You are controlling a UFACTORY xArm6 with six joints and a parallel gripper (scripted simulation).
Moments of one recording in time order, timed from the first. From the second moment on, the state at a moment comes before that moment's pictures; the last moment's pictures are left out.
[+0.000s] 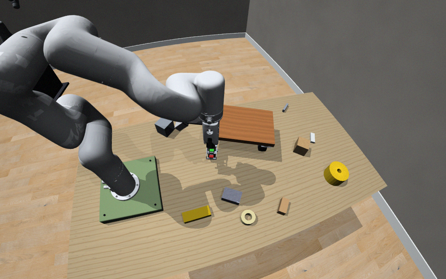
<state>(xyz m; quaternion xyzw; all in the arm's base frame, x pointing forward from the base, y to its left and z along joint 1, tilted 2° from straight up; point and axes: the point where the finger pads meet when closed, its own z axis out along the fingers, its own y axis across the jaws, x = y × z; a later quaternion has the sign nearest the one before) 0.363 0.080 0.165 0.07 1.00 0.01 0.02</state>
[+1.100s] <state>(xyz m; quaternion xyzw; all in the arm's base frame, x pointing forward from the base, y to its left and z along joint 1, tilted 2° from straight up) 0.363 0.080 0.165 0.07 1.00 0.01 0.02</state>
